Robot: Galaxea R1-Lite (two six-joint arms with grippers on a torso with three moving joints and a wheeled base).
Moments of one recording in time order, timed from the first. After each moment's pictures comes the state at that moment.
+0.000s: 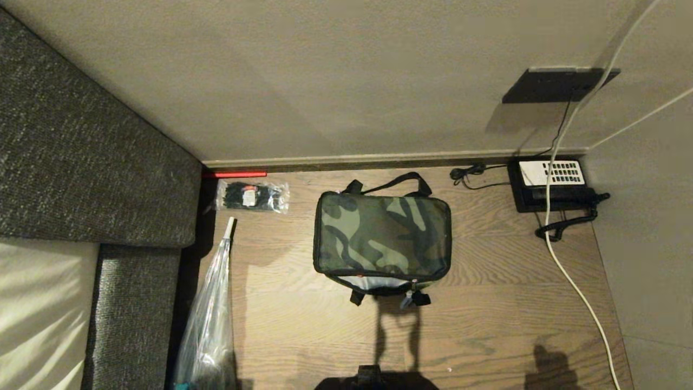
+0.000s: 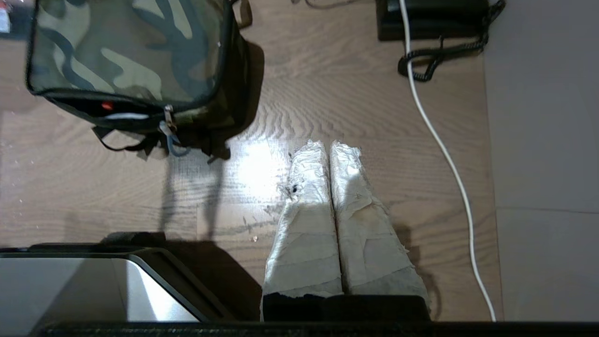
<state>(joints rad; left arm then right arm) 0.00 0.00 0.00 0.00 0.01 -0.02 0.01 0.00 0.00 0.00 0.00 0.00</state>
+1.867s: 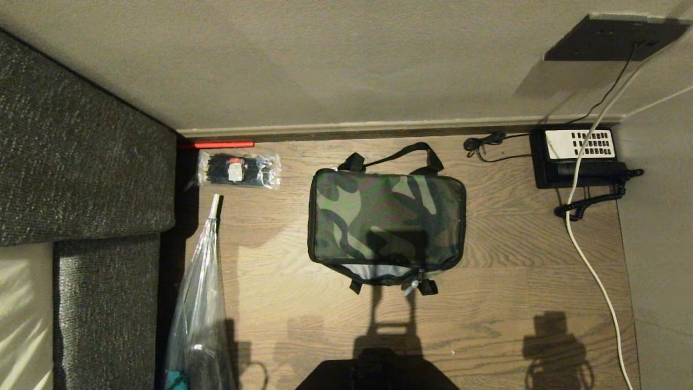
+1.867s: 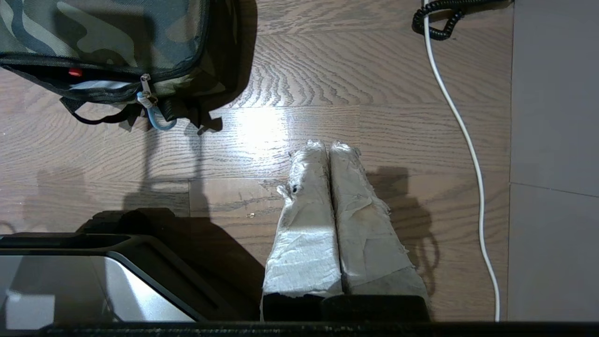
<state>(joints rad) 0.00 0.00 0.00 0.00 0.01 -0.01 0.01 0.00 0.00 0.00 0.00 0.00</state>
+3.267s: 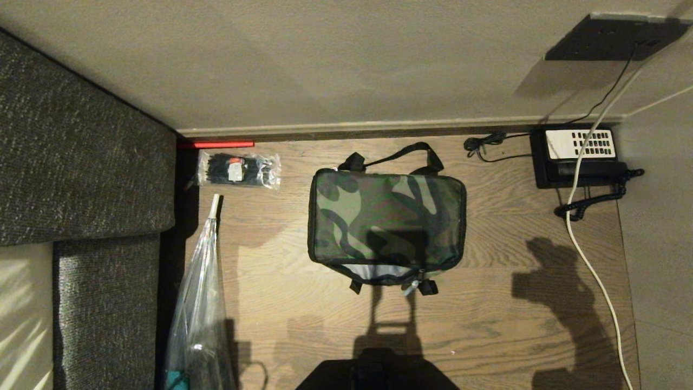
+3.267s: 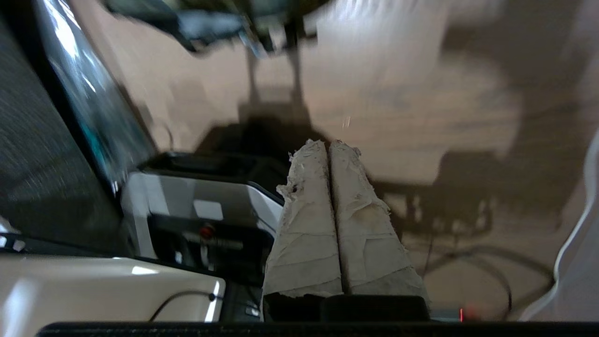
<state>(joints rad) 0.00 0.00 0.00 0.00 0.01 -0.01 0.06 0.73 -0.77 0.53 0.23 0.14</state>
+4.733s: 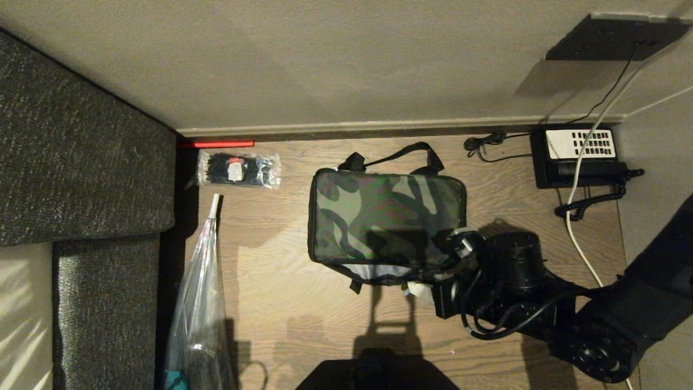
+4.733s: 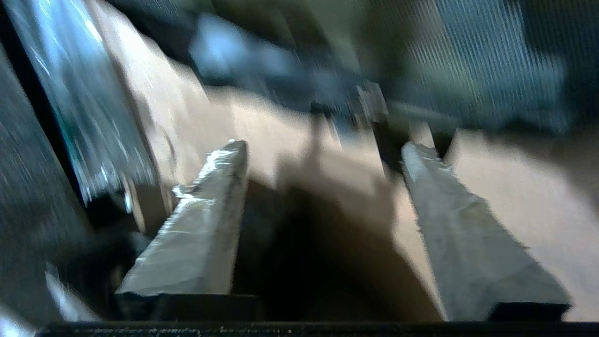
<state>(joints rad) 0.00 0.00 0.00 0.00 0.01 -0.01 0.53 2.01 -0.57 -0.98 0.09 0.18</state>
